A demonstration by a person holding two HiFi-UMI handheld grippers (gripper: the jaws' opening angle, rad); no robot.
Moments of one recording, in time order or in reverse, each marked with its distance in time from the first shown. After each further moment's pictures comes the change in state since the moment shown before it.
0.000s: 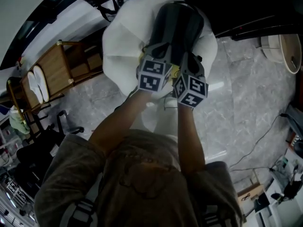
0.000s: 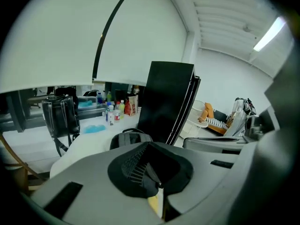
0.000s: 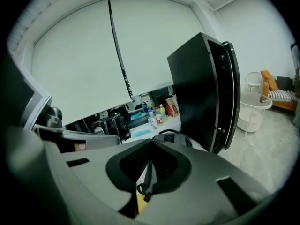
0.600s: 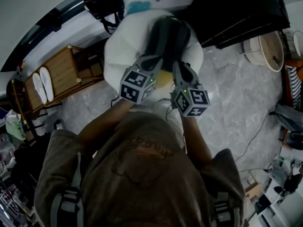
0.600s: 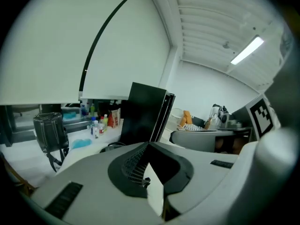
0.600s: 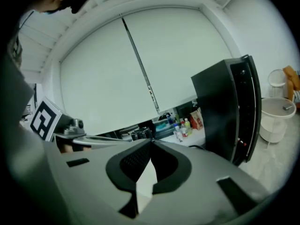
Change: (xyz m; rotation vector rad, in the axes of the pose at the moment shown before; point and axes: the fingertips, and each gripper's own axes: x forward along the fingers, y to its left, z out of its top) left arm -0.141 -0.045 0.066 0.072 -0.064 -0.210; right arm -0.120 0.085 0.086 -0.048 -0.077 0.284
